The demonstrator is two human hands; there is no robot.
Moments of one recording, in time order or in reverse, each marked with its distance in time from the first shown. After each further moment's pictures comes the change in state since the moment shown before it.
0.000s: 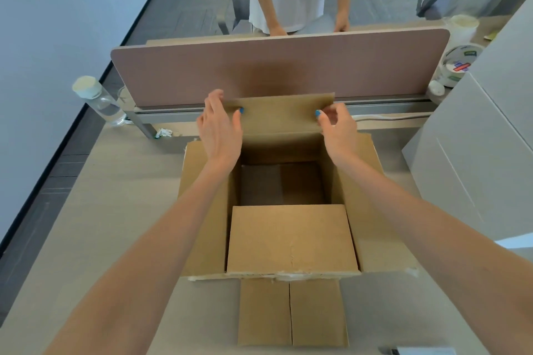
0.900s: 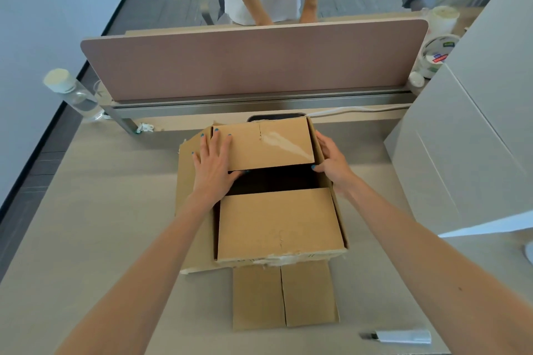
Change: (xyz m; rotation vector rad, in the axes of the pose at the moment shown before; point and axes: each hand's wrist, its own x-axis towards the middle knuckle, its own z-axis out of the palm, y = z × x) left_hand -0.073 -0.048 0.027 0.395 -0.619 0.128; right_hand -0.041 0.060 -0.037 0.333 -0.446 0.388
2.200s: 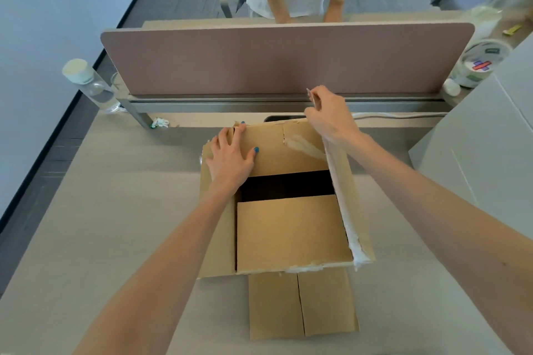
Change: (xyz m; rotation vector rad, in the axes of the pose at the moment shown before) left_hand 0.035 -0.002 0.001 -0.199 0.049 -0.233; right_hand 0.048 -0.112 0.051 -0.736 0.143 -0.302
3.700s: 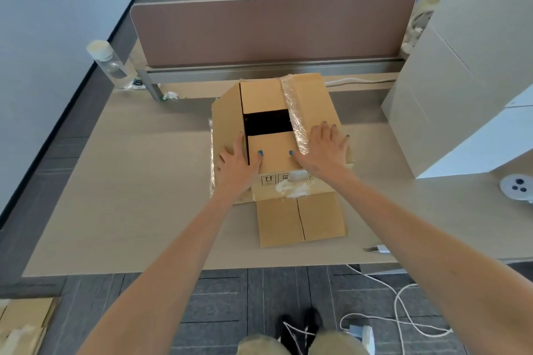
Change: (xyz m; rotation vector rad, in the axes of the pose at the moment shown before) left_hand -0.189 -0.042 -0.001 -0.279 -0.107 -0.047; right_hand -0.223 0.031 0.071 -0.587 -0.030 0.148
